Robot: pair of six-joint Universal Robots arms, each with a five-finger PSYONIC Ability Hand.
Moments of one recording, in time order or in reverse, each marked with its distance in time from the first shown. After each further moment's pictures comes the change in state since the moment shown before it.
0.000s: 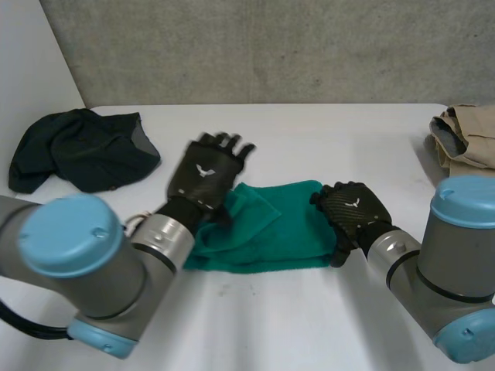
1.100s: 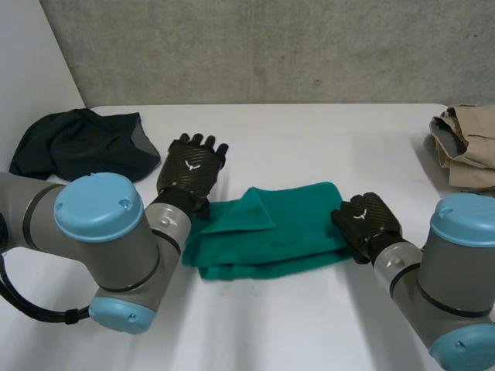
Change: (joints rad) left arm 0.005 -0.129 0.159 -0.108 -0.176 0.104; right arm -0.022 0.027 0.074 -0.095 0.074 -0.291; left_hand 0.000 0.000 0.000 0.000 0.000; right_hand 0.721 0.882 0.886 0.899 0.850
